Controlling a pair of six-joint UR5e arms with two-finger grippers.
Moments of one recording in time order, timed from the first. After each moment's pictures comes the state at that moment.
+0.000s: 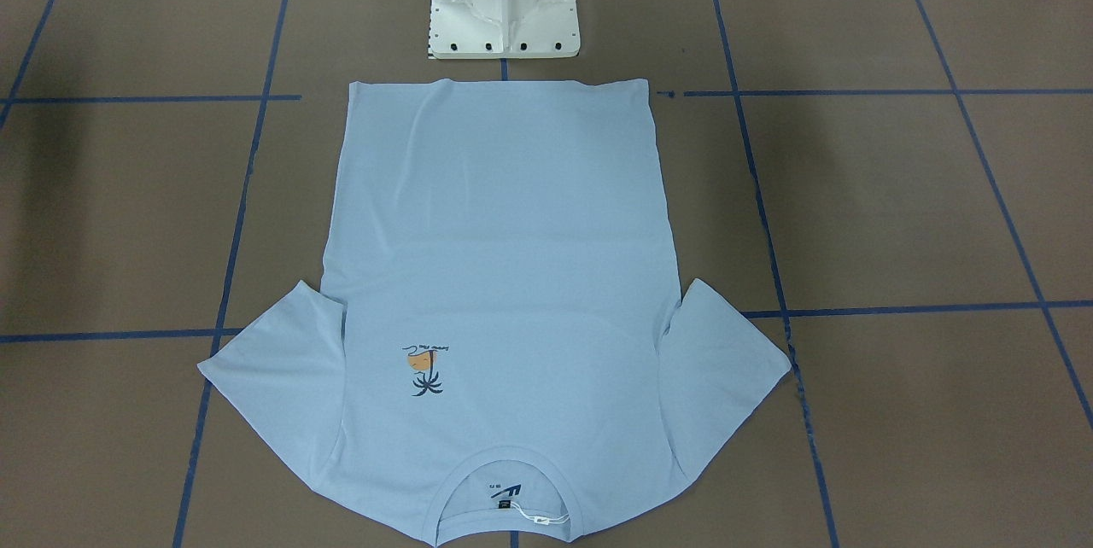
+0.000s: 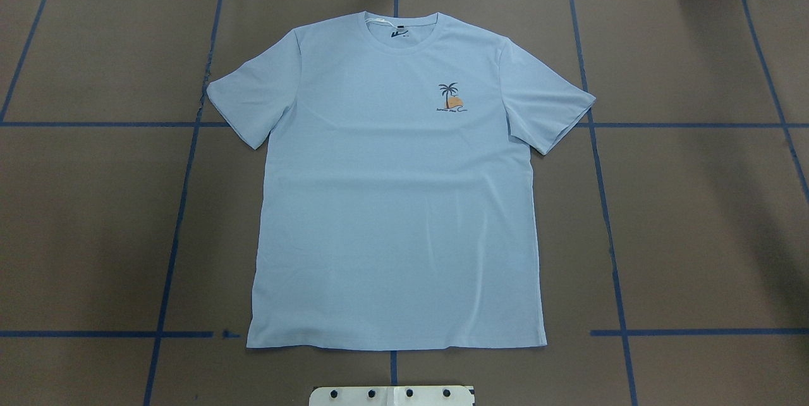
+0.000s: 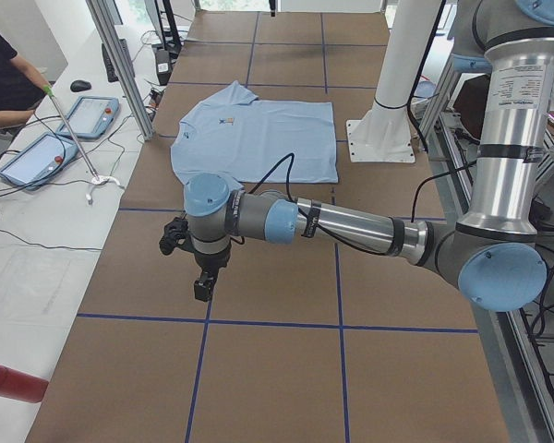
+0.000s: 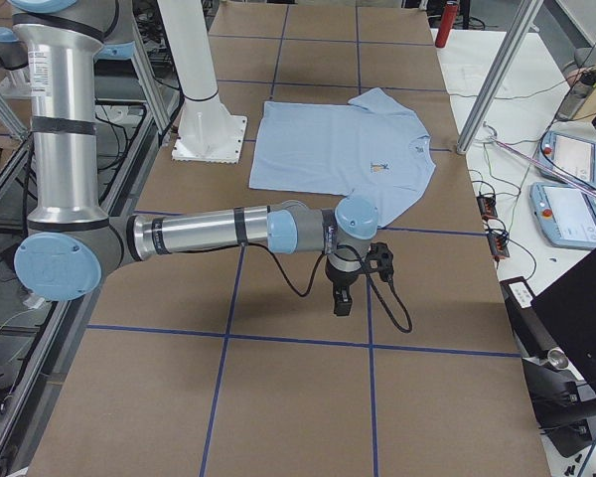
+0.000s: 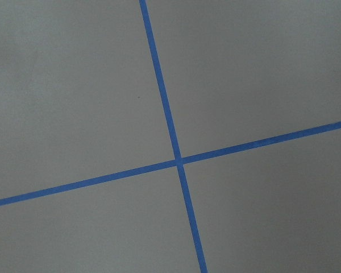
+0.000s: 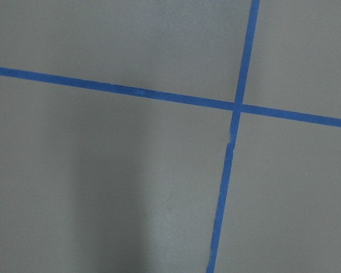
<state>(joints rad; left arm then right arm) -1.56 -1.63 -1.71 -1.54 -2.29 0.11 1.44 -1.59 1.74 -1.64 2.32 0.00</state>
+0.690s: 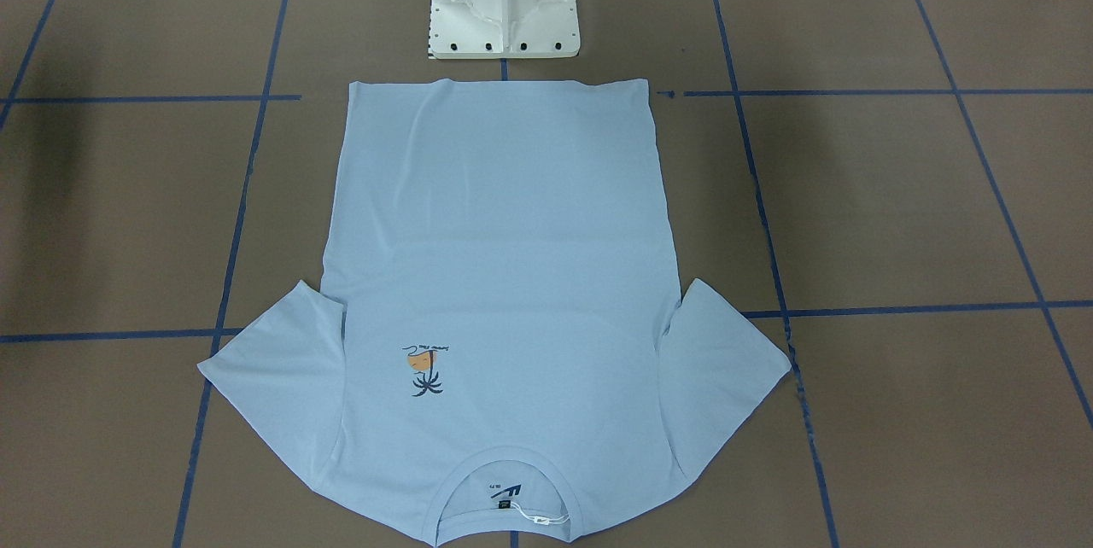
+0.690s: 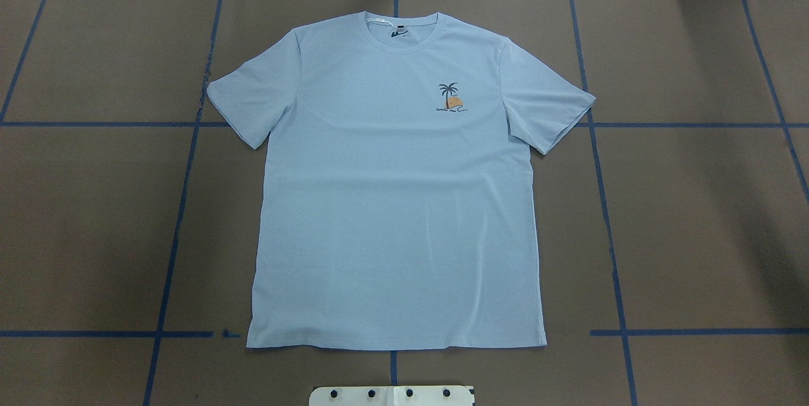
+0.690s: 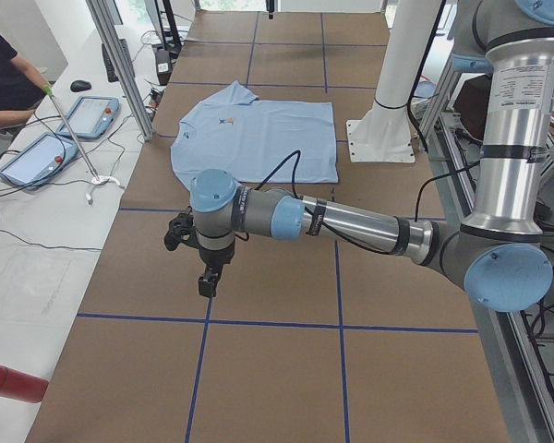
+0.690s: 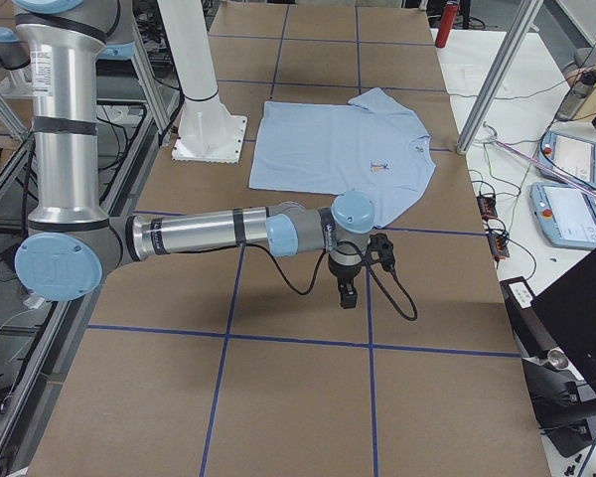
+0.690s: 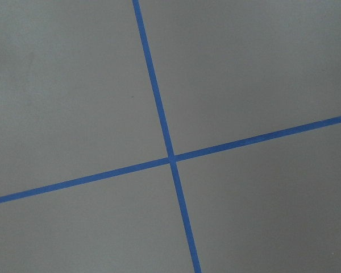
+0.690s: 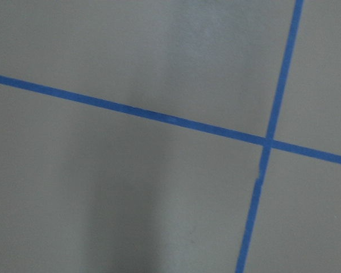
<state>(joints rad) -1.56 -1.60 -1.74 -1.54 -2.32 0.11 1.38 -1.59 1.73 -1.46 2.32 0.08</state>
